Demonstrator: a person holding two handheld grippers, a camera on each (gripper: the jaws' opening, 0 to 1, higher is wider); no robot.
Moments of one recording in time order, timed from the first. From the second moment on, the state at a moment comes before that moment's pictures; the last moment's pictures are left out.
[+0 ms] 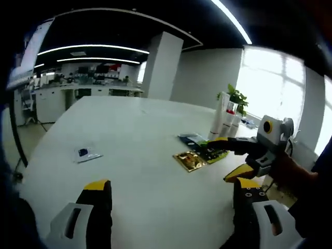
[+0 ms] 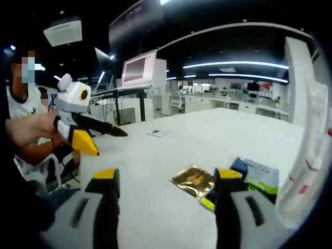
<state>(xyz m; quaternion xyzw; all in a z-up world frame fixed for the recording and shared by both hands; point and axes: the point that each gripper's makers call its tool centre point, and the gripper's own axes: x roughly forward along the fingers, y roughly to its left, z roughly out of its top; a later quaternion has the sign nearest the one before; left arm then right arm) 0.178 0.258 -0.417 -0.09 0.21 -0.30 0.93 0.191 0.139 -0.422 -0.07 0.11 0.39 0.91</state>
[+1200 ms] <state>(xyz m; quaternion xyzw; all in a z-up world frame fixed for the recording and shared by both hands) 0.195 0.325 -0.414 -0.10 0.13 -0.28 0.95 0.209 0.176 -0.426 -0.09 0.13 0.42 0.90</state>
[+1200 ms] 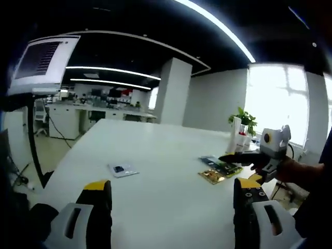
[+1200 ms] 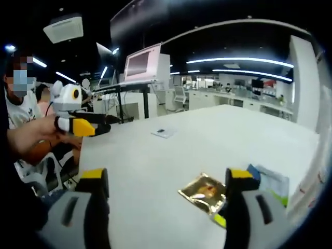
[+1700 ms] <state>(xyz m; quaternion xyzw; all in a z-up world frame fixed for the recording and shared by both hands) 0.192 0.321 -0.406 -0.15 0.13 -0.32 0.93 0.244 0.203 -0.420 -0.08 0.15 0.41 0.90</state>
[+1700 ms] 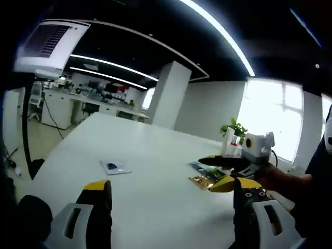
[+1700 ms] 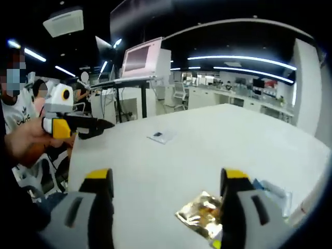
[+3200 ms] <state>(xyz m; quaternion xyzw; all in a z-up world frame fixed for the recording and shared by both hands) 0.181 0.338 -0.412 -0.17 0.13 -0.31 0.93 0.272 0.275 -0.433 -0.15 0.18 0.44 0.86</state>
